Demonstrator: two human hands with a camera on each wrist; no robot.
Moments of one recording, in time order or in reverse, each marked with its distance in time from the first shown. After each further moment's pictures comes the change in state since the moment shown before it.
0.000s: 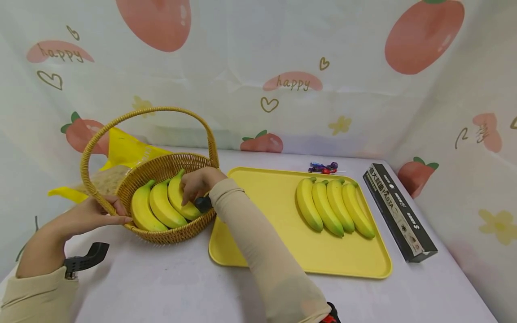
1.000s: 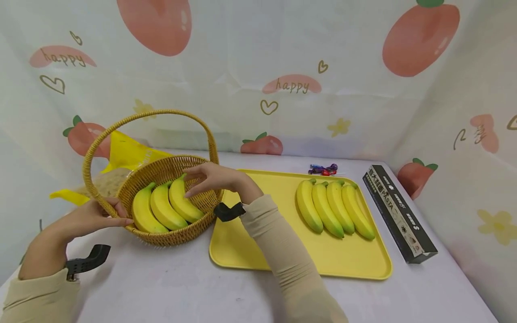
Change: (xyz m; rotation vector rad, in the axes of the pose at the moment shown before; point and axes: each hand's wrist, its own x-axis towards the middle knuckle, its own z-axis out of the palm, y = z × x) left_hand -0.001 0.000 0.000 -0.003 -0.001 -0.011; right_hand -0.073 0.021 0.006 0.101 0.225 -0.420
